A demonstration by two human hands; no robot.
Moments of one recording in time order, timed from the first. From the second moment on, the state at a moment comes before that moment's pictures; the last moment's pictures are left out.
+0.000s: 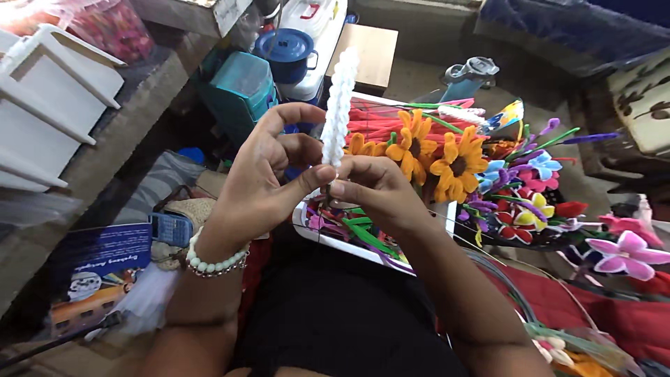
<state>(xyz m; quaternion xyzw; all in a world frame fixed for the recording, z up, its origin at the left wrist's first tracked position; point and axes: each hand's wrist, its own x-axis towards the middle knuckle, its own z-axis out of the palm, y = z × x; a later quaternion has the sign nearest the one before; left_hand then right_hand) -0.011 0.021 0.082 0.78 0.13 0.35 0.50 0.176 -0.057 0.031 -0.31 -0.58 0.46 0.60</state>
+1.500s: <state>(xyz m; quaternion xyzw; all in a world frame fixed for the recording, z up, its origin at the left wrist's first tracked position) 0.010 0.003 0.077 0.75 0.09 0.55 0.35 0.168 -0.085 0.081 -0.53 -0.64 -0.07 0.55</state>
